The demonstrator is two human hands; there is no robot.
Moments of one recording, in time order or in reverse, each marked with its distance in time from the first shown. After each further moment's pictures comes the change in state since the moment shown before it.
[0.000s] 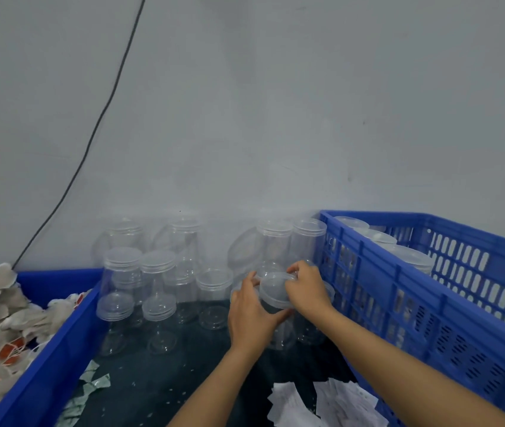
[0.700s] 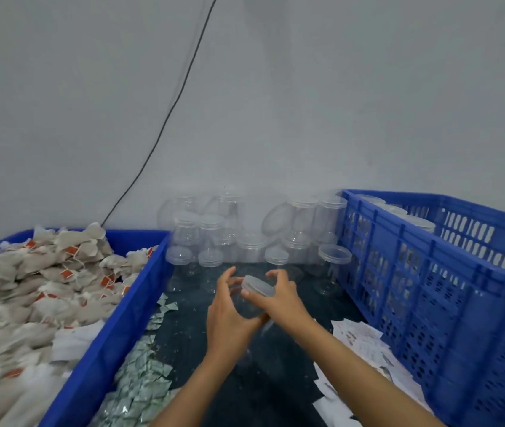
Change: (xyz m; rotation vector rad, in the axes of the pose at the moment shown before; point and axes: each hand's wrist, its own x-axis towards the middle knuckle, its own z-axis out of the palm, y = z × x) left_hand -0.144 -0.009 -0.127 -0.198 0.096 -0.010; right_hand -0.174 -0.053 0.037 0.316 -0.347 -0.031
